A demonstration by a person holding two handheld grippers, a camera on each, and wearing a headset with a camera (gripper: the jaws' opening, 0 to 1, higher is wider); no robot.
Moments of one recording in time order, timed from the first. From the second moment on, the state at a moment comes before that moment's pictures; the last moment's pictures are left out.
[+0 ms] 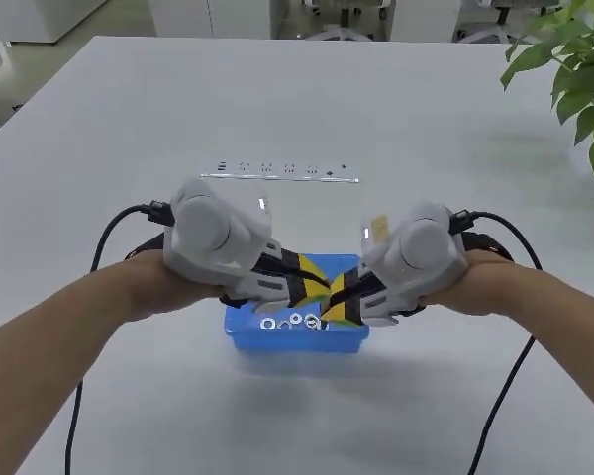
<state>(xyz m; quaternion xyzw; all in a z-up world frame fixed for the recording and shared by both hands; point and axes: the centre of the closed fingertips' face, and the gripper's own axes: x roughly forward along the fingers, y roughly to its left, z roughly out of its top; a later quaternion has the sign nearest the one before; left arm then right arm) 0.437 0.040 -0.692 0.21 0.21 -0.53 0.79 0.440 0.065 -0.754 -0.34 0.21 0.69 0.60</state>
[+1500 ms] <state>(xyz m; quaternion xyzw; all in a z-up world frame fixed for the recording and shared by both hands) 0.432 0.055 -0.663 0.21 0.21 -0.52 0.80 0.435 0.050 -0.725 -0.33 0.20 0.66 0.65</state>
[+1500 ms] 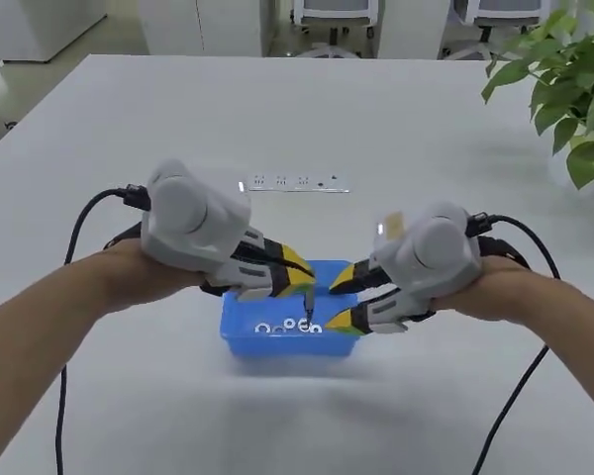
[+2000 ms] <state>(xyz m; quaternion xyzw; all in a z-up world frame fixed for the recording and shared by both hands) 0.413 0.051 -0.642 0.21 0.20 -0.54 0.79 0.423 0.057 -0.708 -0.32 0.18 0.67 0.65</state>
